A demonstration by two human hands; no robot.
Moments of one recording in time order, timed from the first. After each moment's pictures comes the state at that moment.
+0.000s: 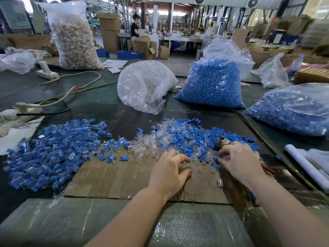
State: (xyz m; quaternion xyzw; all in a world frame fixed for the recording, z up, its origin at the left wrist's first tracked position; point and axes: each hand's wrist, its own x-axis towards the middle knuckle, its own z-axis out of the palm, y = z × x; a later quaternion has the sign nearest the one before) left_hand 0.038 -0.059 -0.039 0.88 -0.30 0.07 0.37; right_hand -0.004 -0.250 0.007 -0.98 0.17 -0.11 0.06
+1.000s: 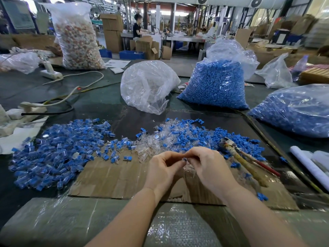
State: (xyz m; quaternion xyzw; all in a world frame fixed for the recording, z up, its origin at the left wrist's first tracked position) left_hand 0.037 -0.044 -0.026 0.73 -0.16 -0.03 0.67; right_hand -0.006 -0.172 0.011 -0.96 -0.02 -0.16 0.24
